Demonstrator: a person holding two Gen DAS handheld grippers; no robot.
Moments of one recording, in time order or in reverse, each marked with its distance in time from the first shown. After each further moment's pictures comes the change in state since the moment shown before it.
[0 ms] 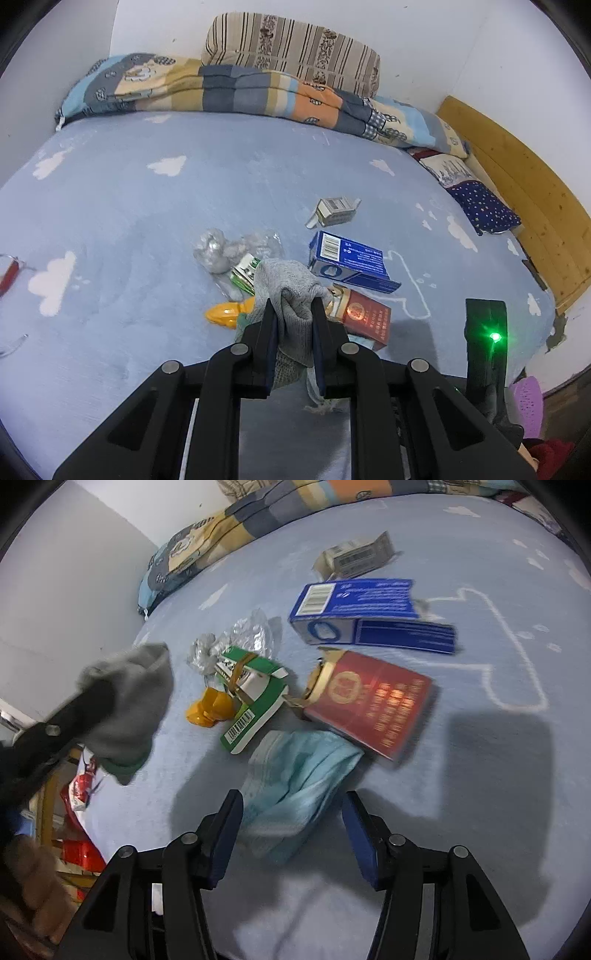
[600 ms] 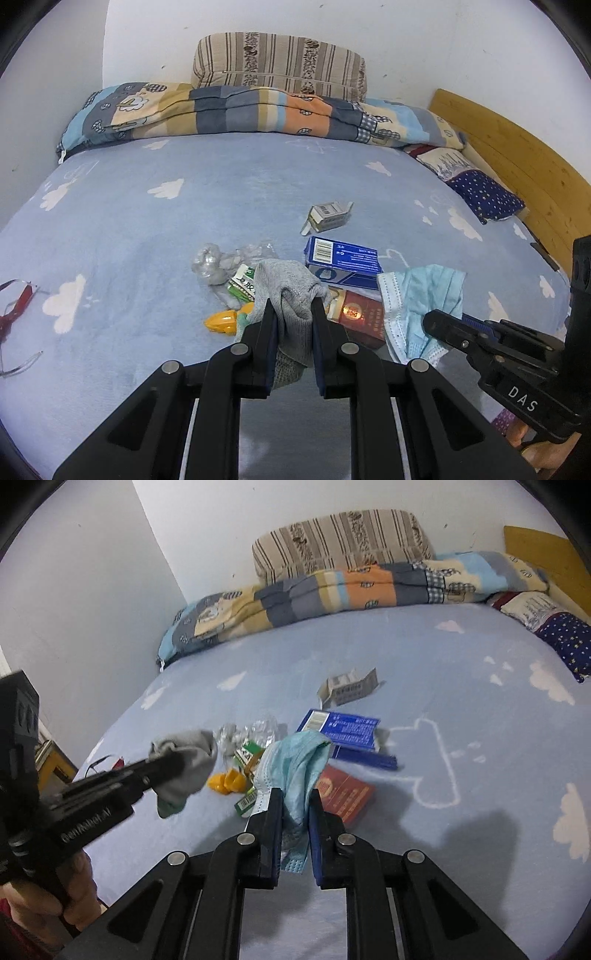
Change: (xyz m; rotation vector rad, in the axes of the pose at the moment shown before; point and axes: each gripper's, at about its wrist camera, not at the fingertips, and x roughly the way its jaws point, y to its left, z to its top) left arm -0.005 -0.026 -0.009 0.098 -0.053 0.053; right arm -0.100 0.017 -0.010 -0.158 -0.353 -0.090
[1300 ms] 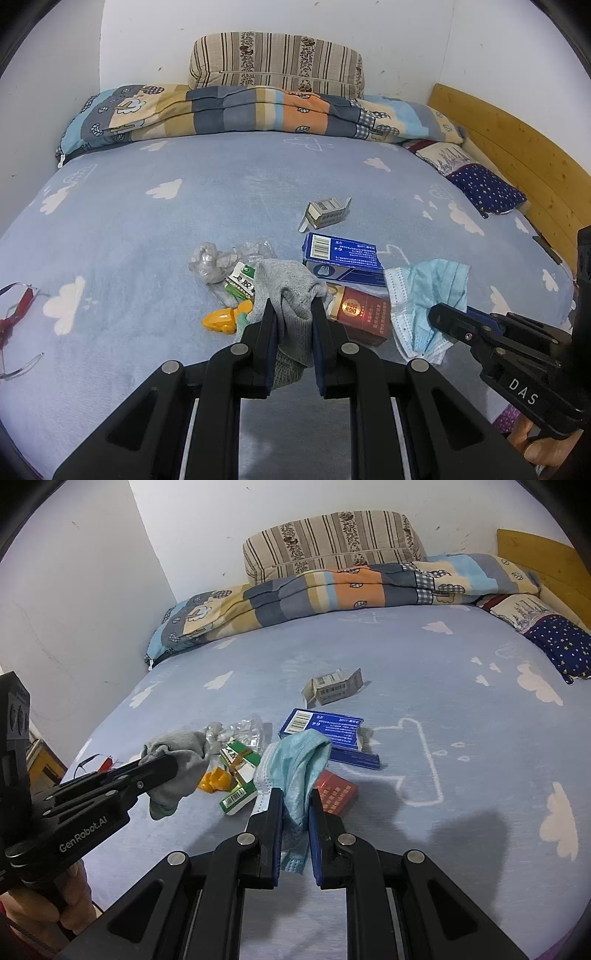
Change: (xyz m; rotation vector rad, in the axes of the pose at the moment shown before) left arm 0.003 -0.003 -0.001 0.013 0.008 0.007; right arm -0.001 0.004 0.001 -0.005 0.007 -0.059
